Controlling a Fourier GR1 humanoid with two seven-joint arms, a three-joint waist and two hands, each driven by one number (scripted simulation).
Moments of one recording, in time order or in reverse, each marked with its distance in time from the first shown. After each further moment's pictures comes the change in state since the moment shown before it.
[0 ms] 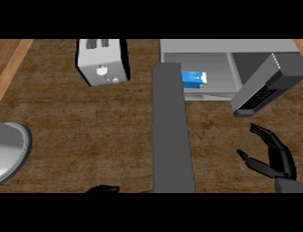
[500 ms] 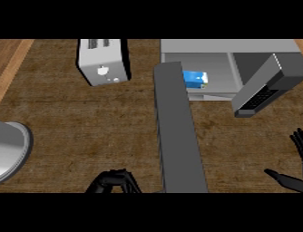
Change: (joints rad) left arm -0.214 -0.137 -0.033 0.165 -0.113 0.074 0.096; right arm 0.112 -0.126 -0.058 -0.052 -0.100 0.093 0.034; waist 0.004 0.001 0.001
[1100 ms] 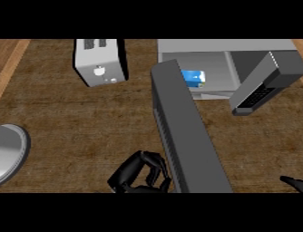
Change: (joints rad) left arm -0.327 -0.087 -0.056 0.328 -0.092 -0.084 0.169; right arm 0.043 -0.068 0.005 -0.060 -0.054 0.071 0.041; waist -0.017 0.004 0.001
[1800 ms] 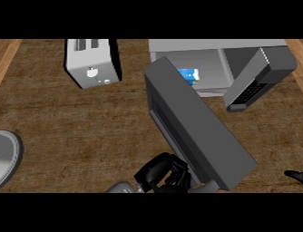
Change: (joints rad) left arm -0.265 -0.011 -0.305 0.245 0.200 0.165 -0.022; right arm -0.002 -0.033 0.047 -0.119 -0.054 0.069 0.034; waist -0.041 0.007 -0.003
